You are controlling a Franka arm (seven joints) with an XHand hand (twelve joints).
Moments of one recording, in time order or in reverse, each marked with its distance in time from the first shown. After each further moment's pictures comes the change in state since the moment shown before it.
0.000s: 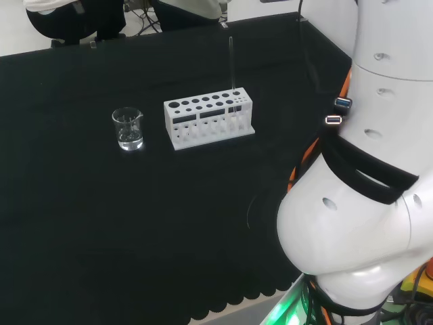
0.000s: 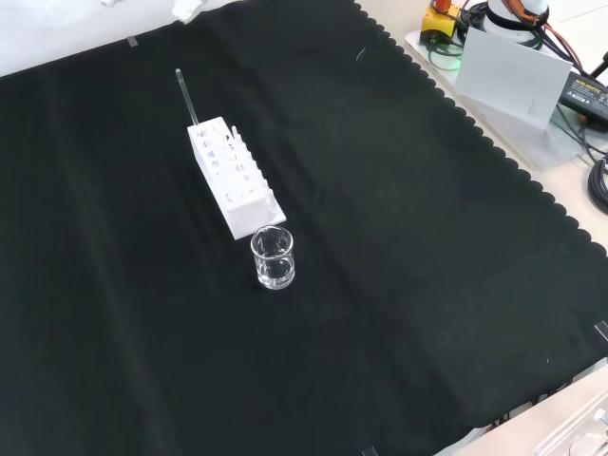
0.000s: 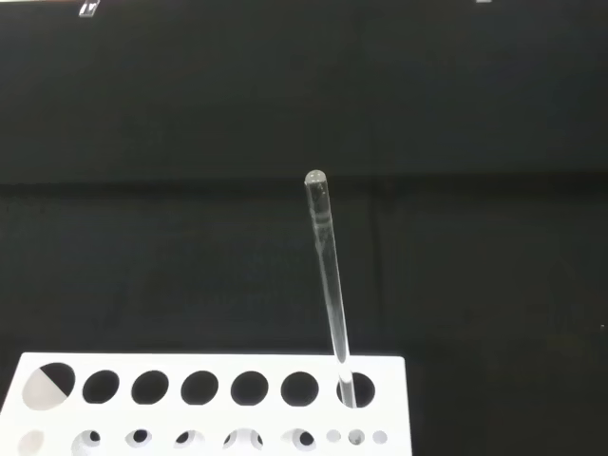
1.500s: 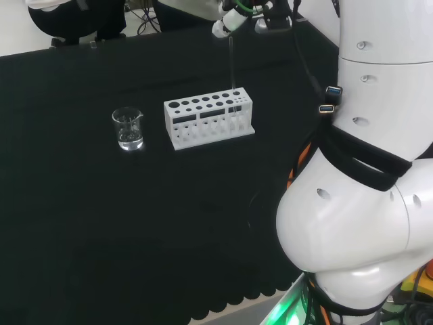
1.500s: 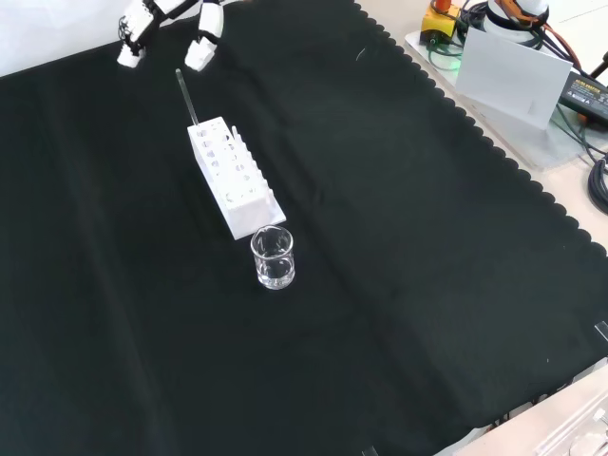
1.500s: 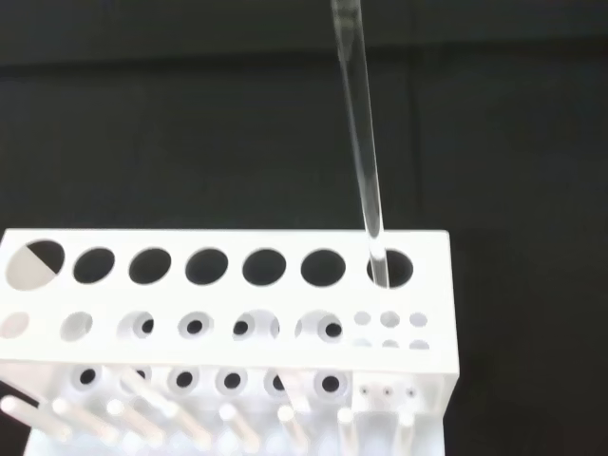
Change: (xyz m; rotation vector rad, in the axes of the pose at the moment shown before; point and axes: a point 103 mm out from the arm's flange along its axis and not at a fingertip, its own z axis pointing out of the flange) arm -0.001 0.015 0.077 0.130 0.038 -0.039
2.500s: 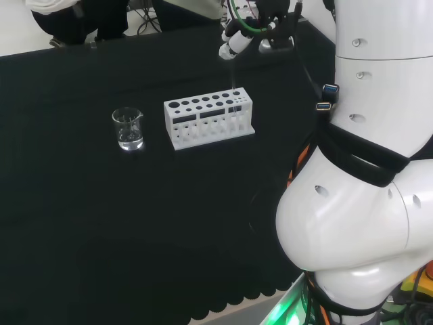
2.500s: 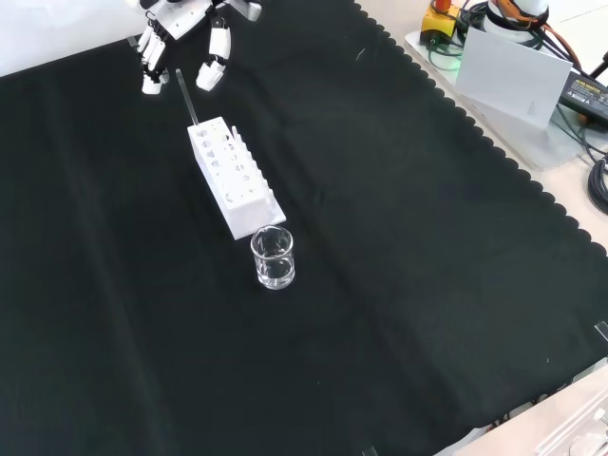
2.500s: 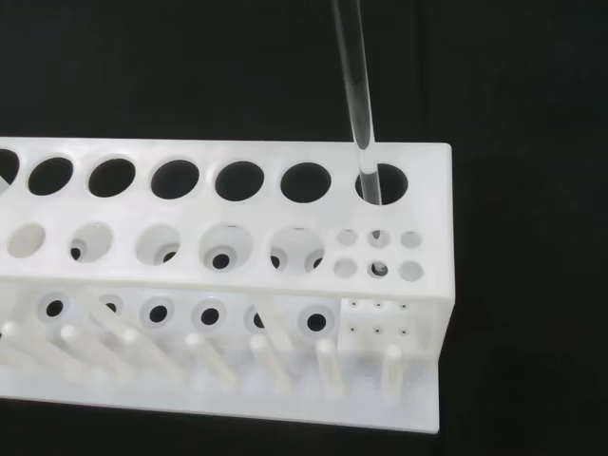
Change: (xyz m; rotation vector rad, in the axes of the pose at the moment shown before) arm -0.010 0.008 0.042 0.039 -0.006 -0.035
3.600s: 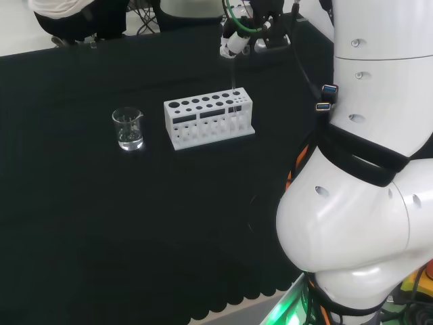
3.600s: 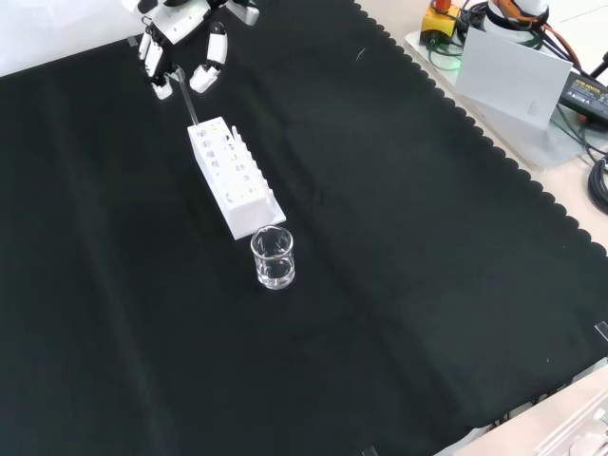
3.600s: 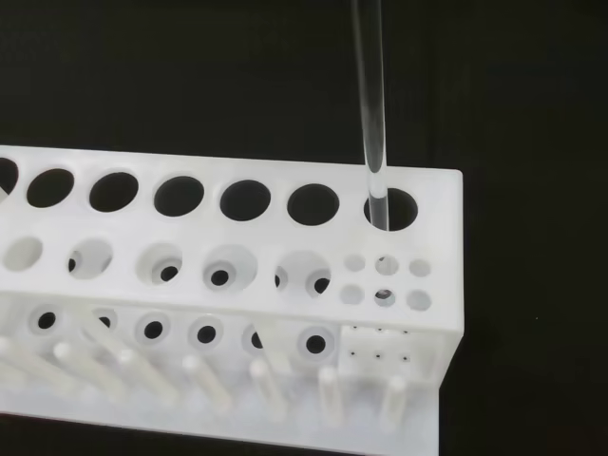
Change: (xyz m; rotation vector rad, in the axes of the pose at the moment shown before) arm 0.007 0.008 -0.003 -0.013 -0.039 -0.008
